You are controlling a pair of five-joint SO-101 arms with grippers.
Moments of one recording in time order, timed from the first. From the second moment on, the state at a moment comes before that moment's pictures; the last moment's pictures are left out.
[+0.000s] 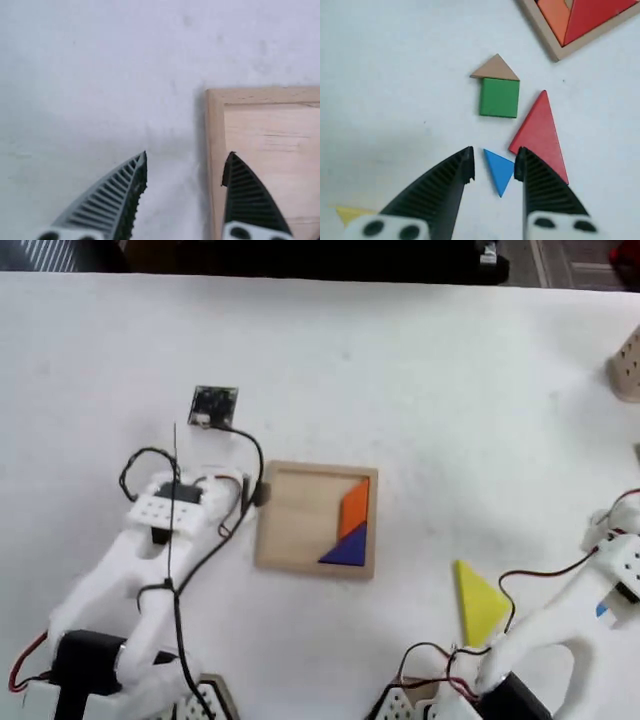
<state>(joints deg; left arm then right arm) 4.8 -14.3 53.9 31.0 10.0 46.6 -26.0 32.9 60.4 24.3</state>
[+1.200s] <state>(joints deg) 3.5 -14.3 53.9 31.0 3.4 43.3 26.1 -10.7 71.0 48.2</state>
